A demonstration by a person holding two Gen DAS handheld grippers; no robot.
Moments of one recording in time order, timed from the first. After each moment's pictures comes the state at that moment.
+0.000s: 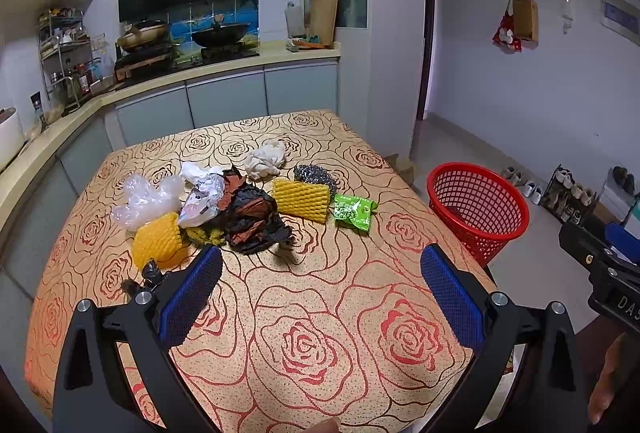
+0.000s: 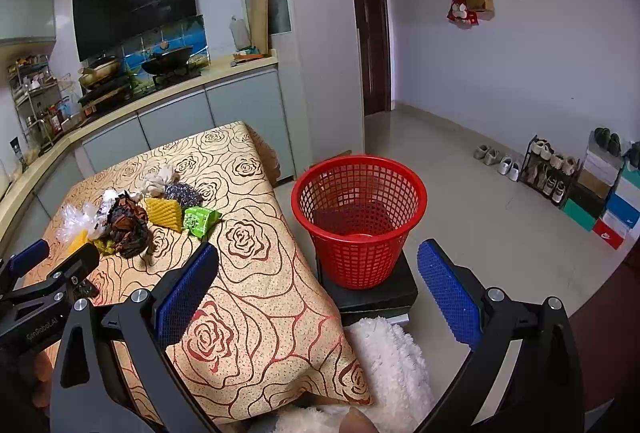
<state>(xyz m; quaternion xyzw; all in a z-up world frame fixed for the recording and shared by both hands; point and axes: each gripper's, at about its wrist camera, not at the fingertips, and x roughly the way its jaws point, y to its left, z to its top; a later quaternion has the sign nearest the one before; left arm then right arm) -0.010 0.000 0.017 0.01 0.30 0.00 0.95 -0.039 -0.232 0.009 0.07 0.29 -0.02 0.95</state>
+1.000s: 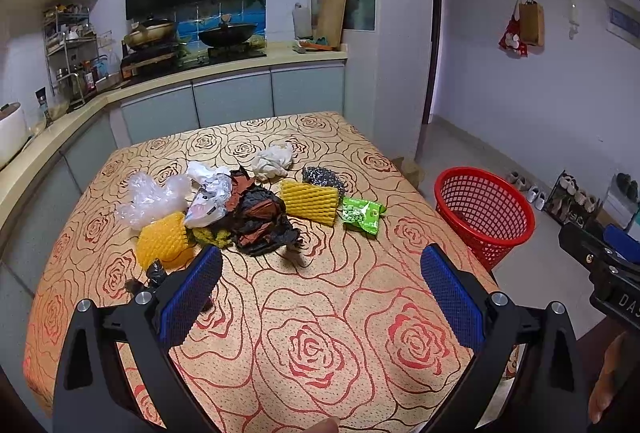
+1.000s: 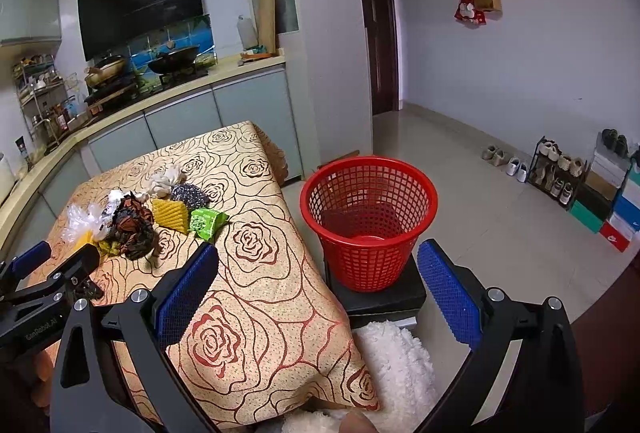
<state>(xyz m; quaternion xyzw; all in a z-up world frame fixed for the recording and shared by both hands) -0.008 0.006 0.015 0.00 0.30 0.01 0.95 -0.029 -0.229 0.008 0.07 0.29 0.00 0.95</state>
